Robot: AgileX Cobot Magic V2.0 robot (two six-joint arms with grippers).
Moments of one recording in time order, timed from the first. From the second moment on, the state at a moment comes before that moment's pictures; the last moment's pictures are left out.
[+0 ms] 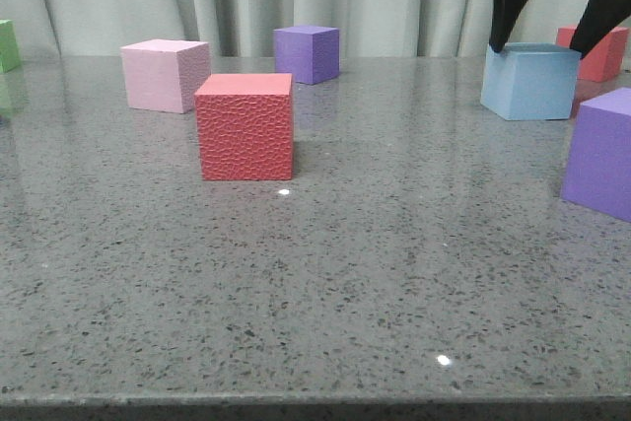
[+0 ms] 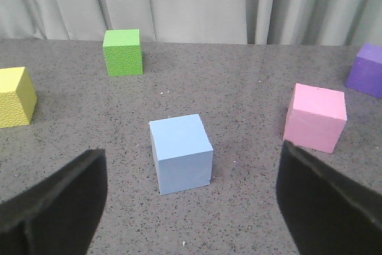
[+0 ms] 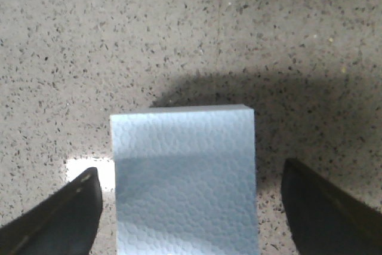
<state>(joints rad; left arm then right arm) 0.00 0.70 -0.68 0.05 0.34 -0.12 0.10 1.97 -1.87 0.11 1.13 0.08</state>
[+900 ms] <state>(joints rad) 0.00 0.70 -0.68 0.05 0.34 -0.12 0.10 2.01 -1.87 0.11 1.13 0.08</state>
